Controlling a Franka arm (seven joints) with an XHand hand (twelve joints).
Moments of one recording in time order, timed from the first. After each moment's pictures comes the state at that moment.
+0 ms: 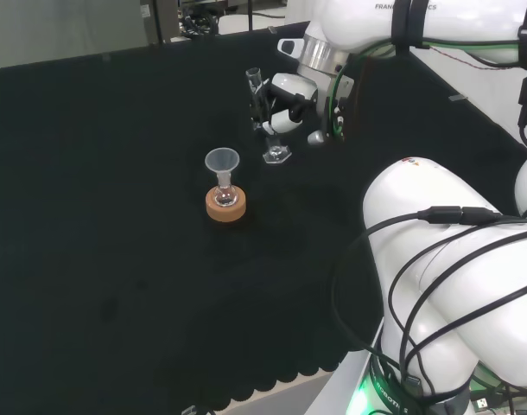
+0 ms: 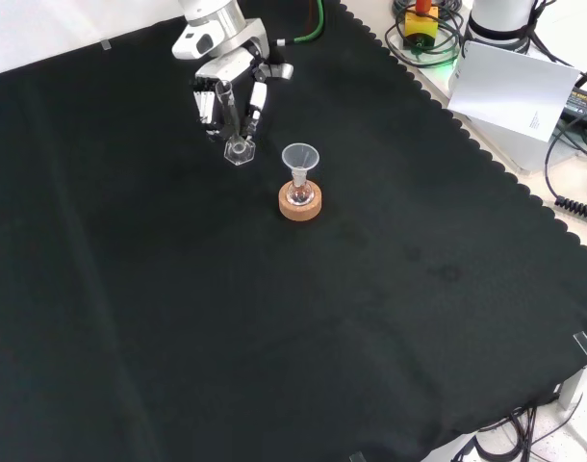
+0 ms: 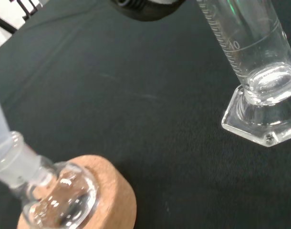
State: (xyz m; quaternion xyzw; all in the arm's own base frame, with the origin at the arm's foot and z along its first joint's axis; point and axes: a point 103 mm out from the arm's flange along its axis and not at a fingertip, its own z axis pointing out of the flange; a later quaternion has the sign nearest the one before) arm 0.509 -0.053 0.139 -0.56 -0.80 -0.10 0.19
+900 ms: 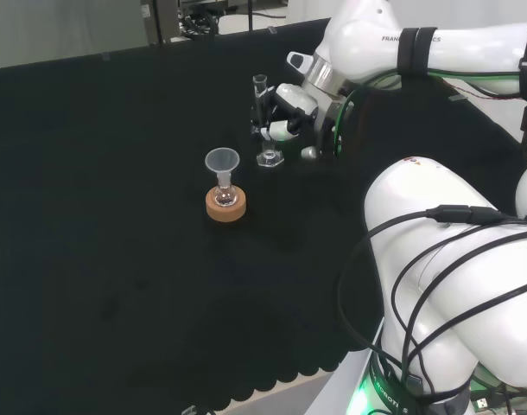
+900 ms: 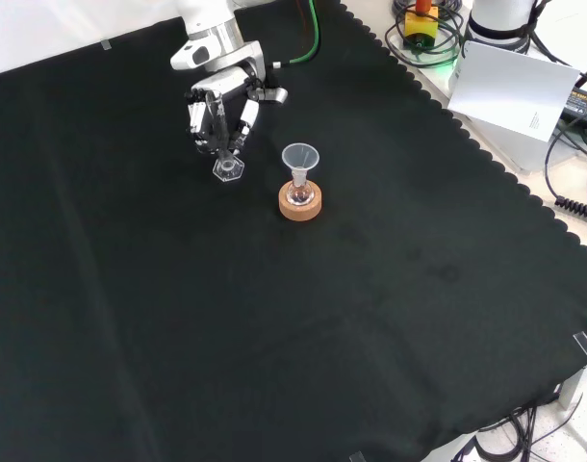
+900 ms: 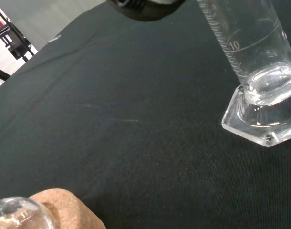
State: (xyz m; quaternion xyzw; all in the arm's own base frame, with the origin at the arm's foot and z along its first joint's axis) arm 0.525 -0.055 0.101 -0.58 -0.77 -0.18 0.18
